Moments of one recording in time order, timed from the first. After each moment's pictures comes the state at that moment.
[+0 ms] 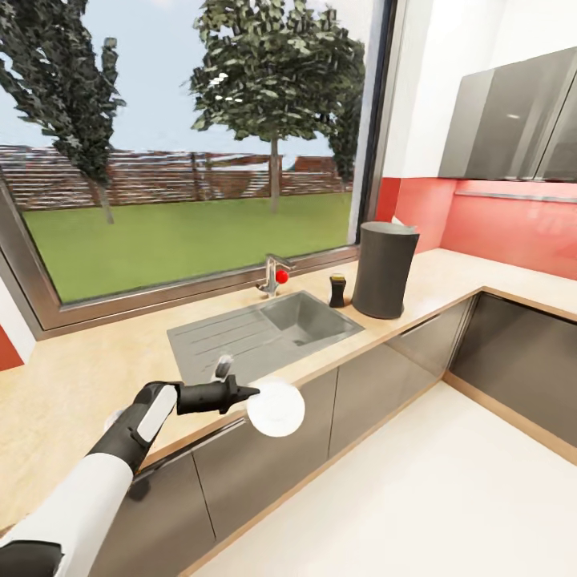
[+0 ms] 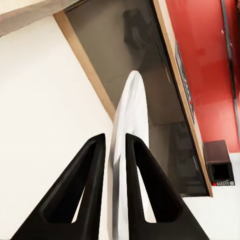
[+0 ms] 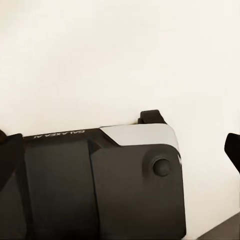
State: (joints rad) left arm -0.78 0.09 -0.09 -0.75 0.67 0.99 -0.67; right arm -0.42 0.16 0.34 -0.02 -0.47 0.18 -0.24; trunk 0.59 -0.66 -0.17
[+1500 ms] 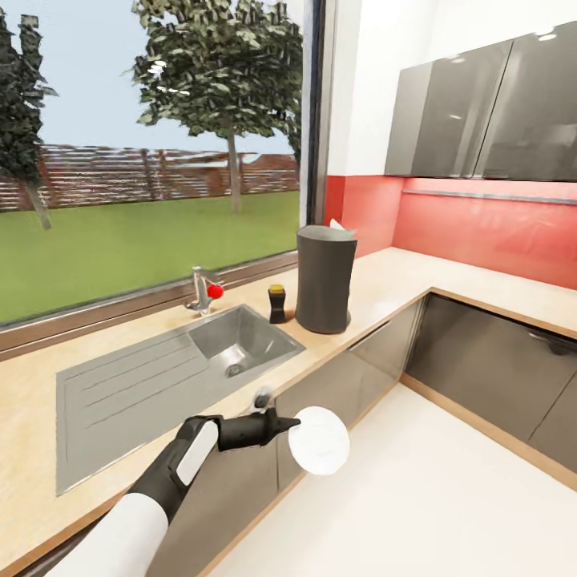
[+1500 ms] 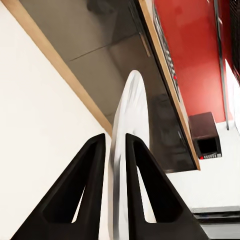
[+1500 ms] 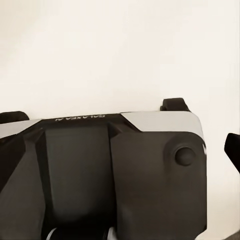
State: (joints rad) left arm -0.65 -0.06 -0.19 -0.77 0.66 0.81 -0.67; right arm -0.38 0.14 0.34 -0.02 -0.47 0.17 -0.11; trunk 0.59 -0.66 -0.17
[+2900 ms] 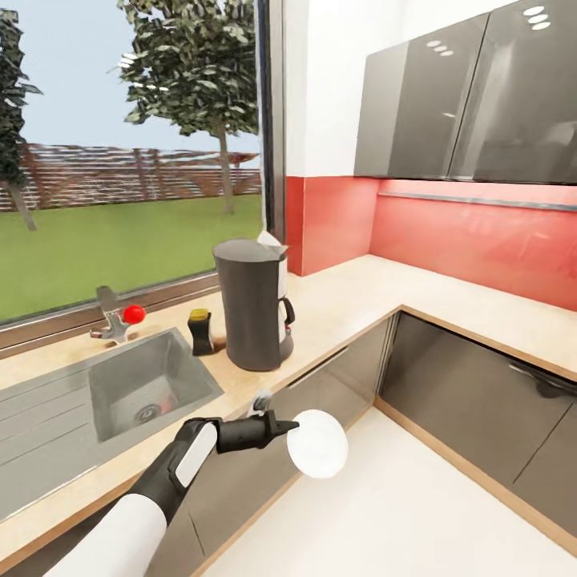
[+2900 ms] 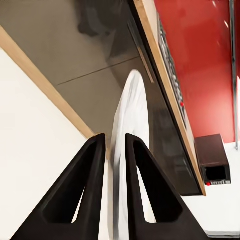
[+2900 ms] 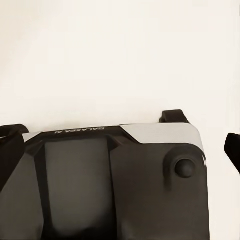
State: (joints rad) left arm -0.64 -0.06 -0.19 -0.75 0.65 0.81 -0.67; right arm -0.37 0.14 0.34 -0.02 -0.47 0.10 -0.11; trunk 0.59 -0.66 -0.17
